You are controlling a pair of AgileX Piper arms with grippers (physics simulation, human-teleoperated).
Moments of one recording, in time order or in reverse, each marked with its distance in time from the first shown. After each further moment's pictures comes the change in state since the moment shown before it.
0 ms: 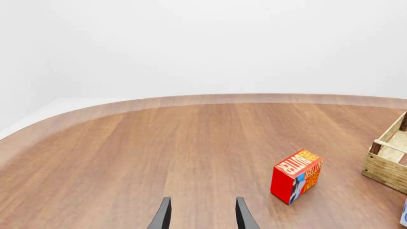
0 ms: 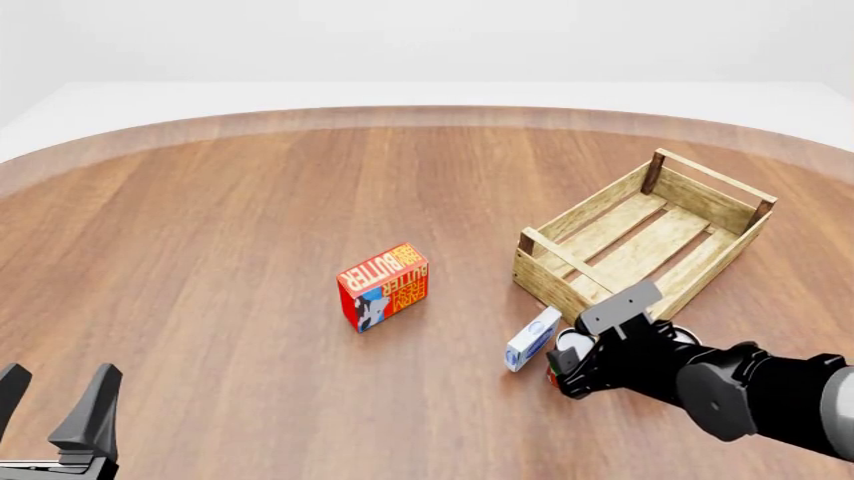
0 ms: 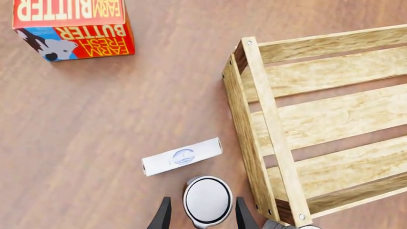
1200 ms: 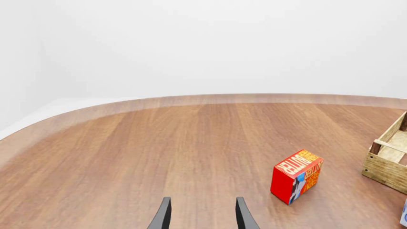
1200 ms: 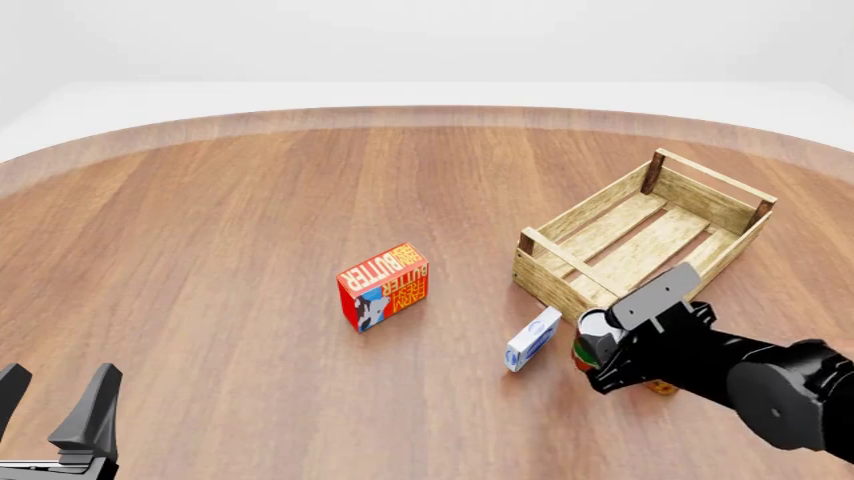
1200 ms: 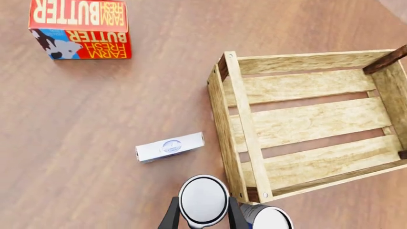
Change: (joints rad) left arm 0.000 0.000 0.000 0.000 0.000; right arm -0.045 -0.209 -0.008 0.156 -0.117
